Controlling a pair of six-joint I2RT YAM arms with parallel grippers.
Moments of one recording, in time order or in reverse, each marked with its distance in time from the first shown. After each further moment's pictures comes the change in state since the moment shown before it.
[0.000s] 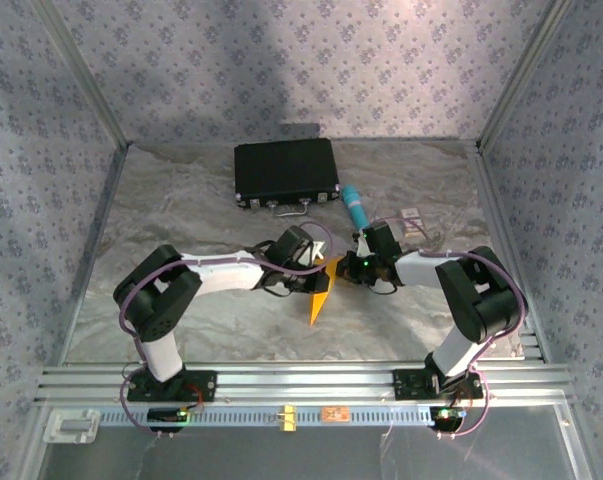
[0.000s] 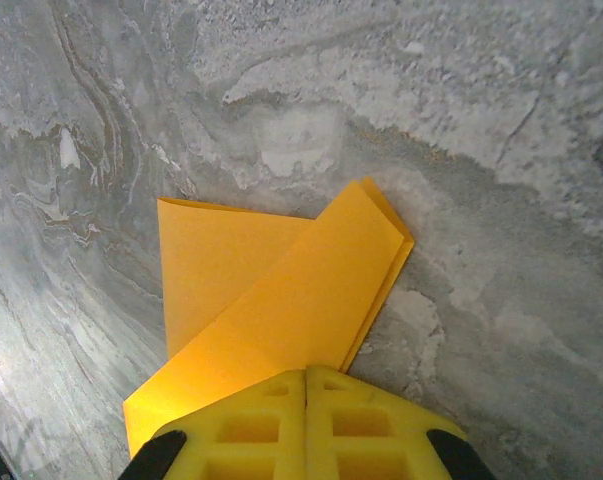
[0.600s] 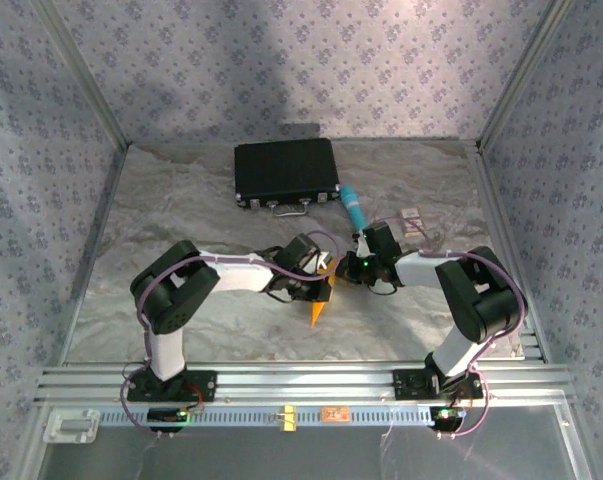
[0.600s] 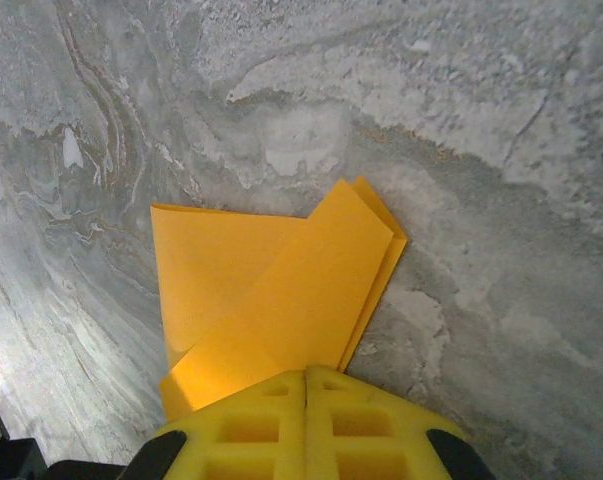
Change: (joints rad) left arm -0.032 0.091 0.002 -0.010 -0.002 0.004; right arm 0.000 0.002 -0.006 0.014 -0.001 0.000
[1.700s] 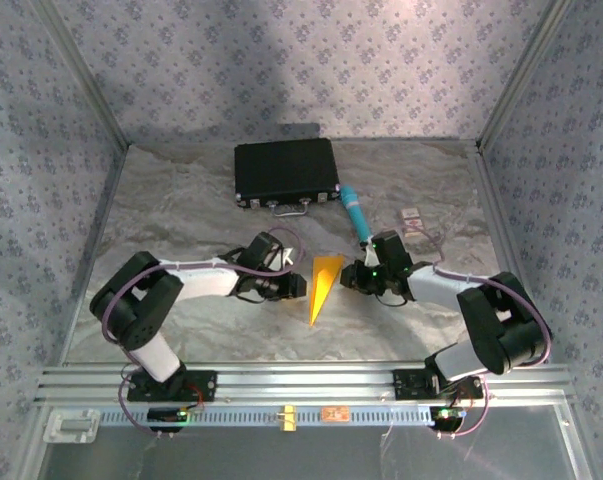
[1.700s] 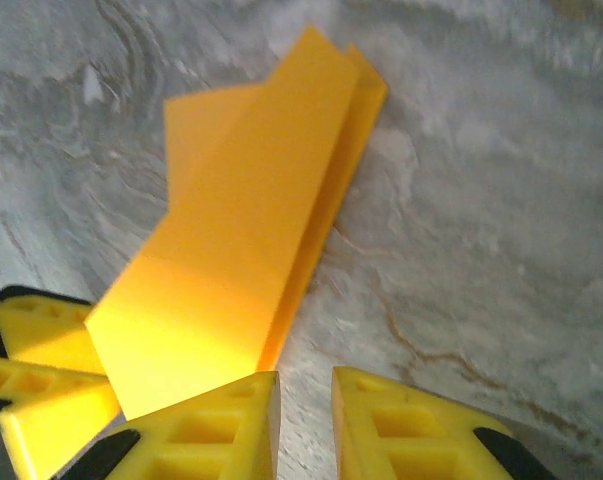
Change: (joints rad) left arm 0.162 -0.204 -0.227 0.034 0.060 -0.076; right arm 0.015 -0.200 -0.118 -0.072 0.000 0.013
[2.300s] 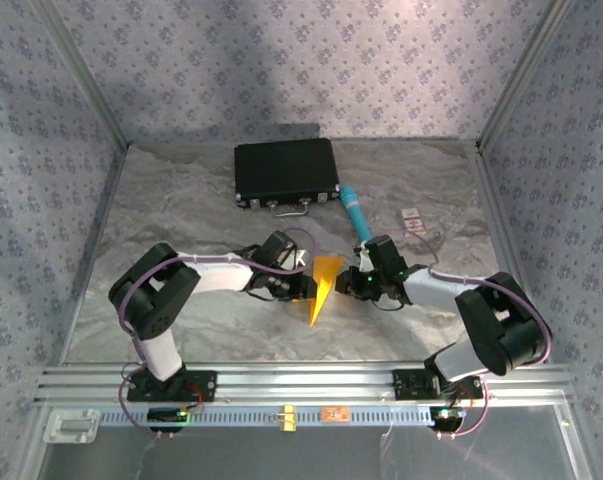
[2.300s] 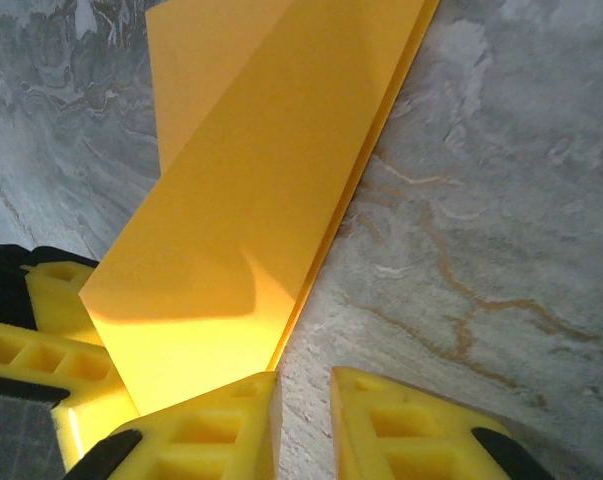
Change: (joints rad) left arm -0.050 0.105 0.106 -0.035 0.033 0.002; right arm 0.058 0.001 -0.006 -0.001 -0.004 0.026
